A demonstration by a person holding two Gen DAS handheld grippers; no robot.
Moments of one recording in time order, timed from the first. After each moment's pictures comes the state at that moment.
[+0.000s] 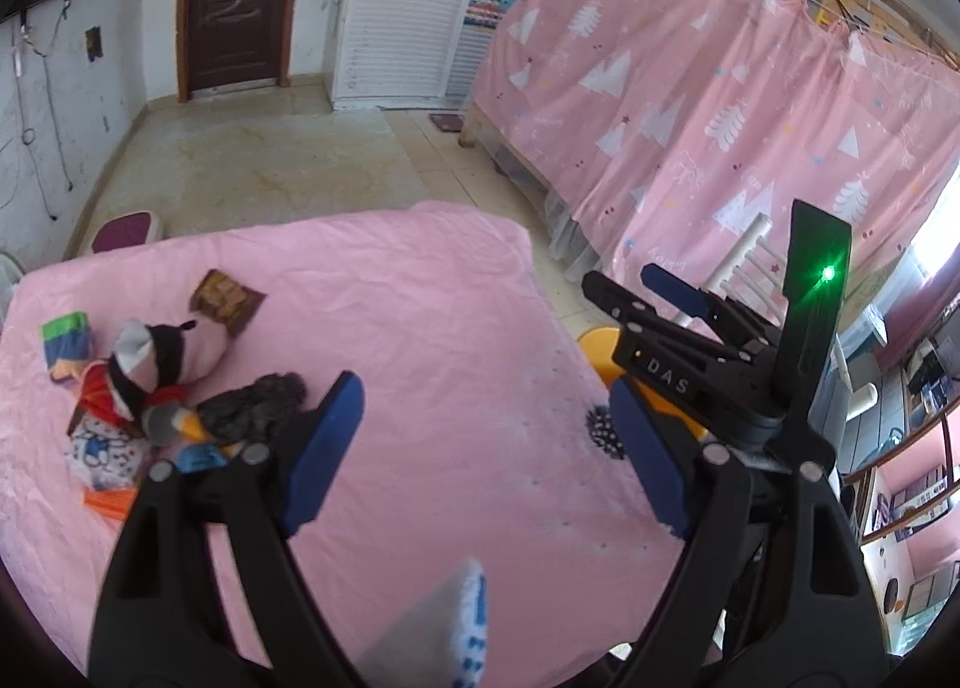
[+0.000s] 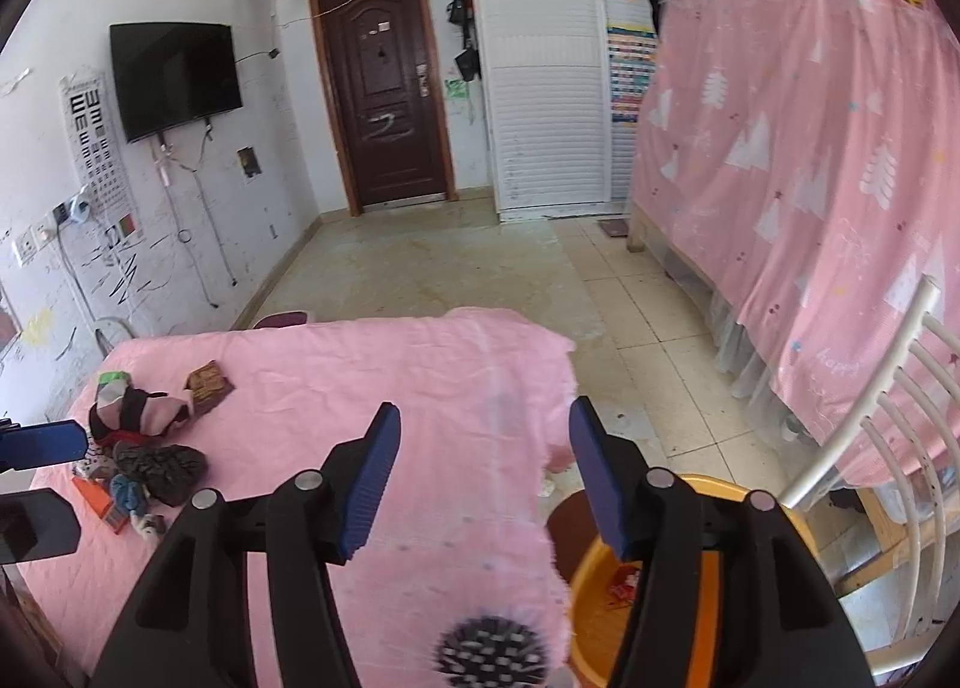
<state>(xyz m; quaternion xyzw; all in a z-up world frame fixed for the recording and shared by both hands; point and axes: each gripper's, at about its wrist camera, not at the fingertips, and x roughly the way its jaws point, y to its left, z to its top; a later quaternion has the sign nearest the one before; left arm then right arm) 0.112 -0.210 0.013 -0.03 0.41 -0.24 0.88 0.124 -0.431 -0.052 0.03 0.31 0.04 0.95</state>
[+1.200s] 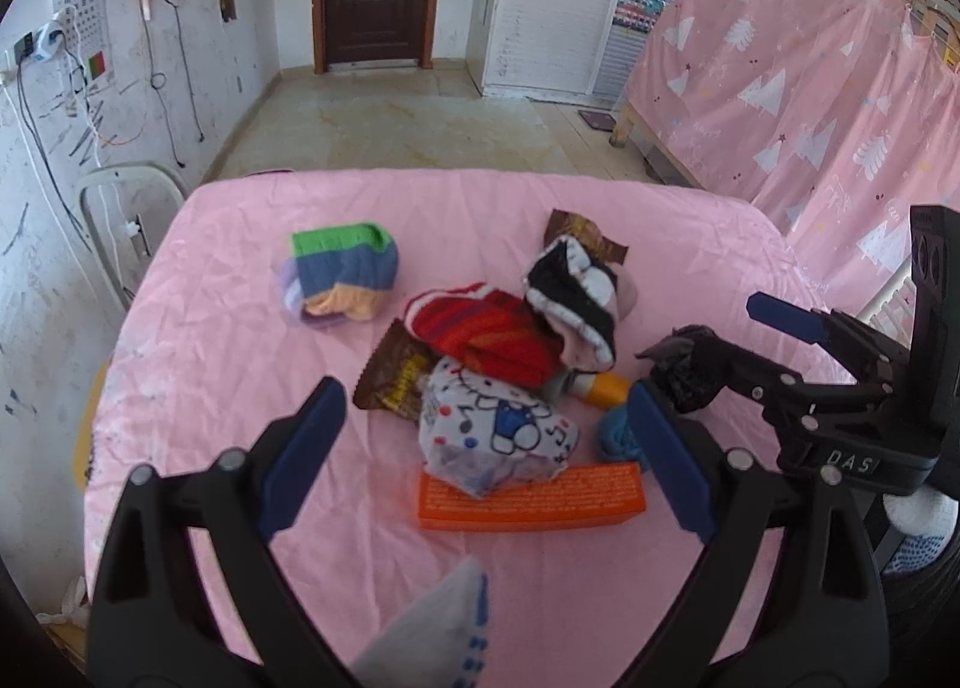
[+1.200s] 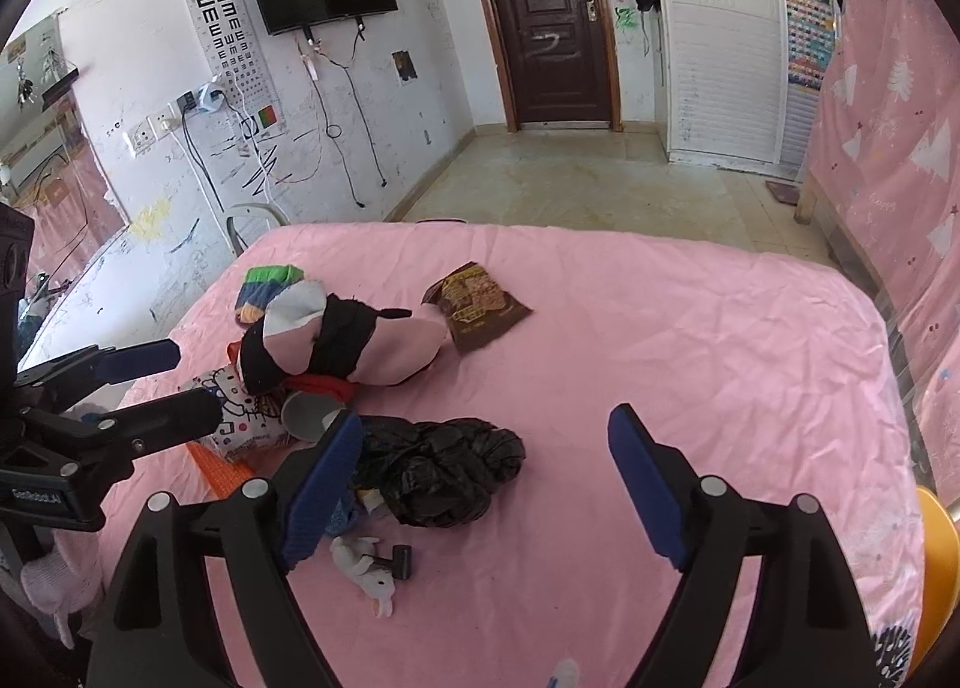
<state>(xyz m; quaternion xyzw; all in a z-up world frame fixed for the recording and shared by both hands) 0.142 -0.029 -0.049 -0.03 0.43 -0.10 0.90 0.163 -0.247 -0.103 0.00 0.39 0.21 0.89</state>
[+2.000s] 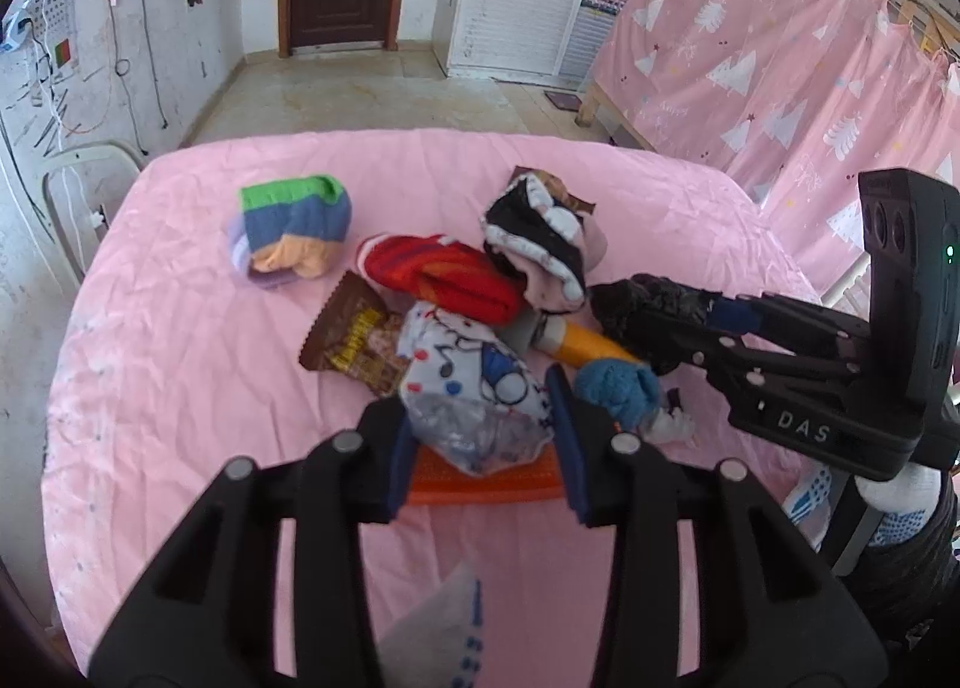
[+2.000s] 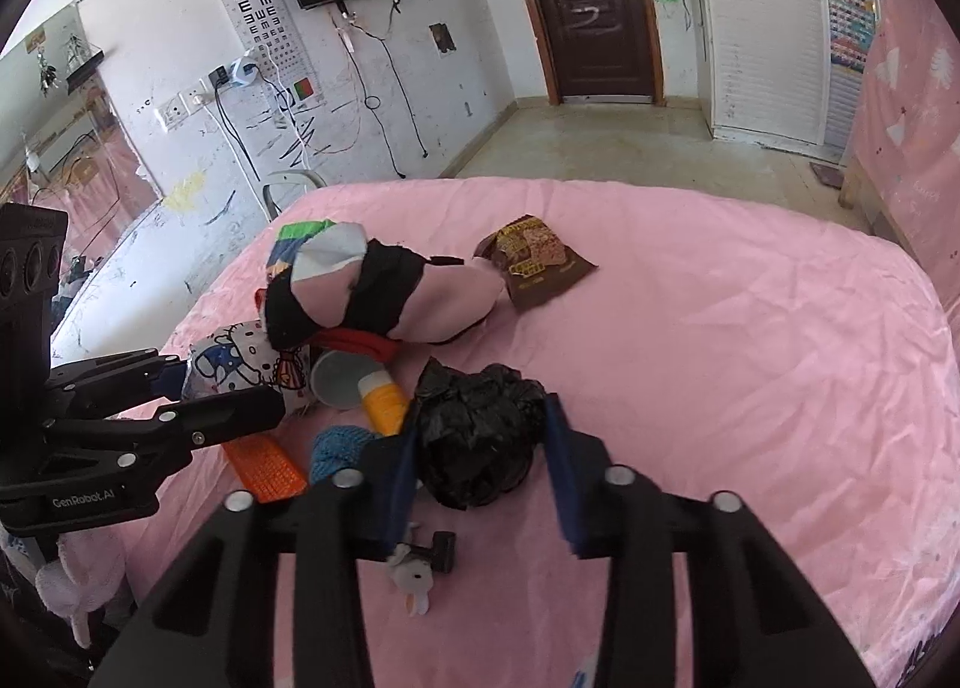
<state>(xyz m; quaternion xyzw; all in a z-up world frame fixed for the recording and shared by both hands) 0.132 -0.036 -0.064 -0.04 0.45 -0.14 0.88 0.160 -0.242 -0.113 0.01 0.41 0.26 0.87</state>
